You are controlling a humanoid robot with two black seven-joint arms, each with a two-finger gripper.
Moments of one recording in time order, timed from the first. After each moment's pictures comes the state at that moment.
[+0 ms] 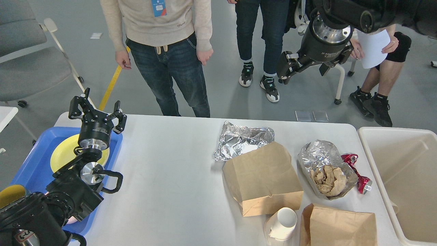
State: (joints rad) left arm -0.81 0.04 -0.60 -0.02 -0.32 -0.63 -0.59; right arm 1.98 -0.04 -1.27 0.76 -0.25 0.96 0.07
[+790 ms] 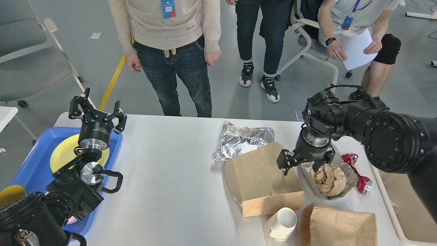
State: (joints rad) left arm -0.81 0.04 -0.60 -0.02 -0.32 -0.63 -0.59; right arm 1.38 0.02 -1.22 0.50 -0.25 0.94 0.07
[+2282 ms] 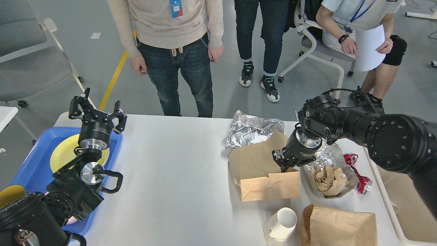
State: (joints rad) left arm -0.81 0.04 -0.60 -0.02 -0.32 -0.63 -0.59; right arm 1.39 -0.01 -1.09 0.55 -0.25 0.86 0.08
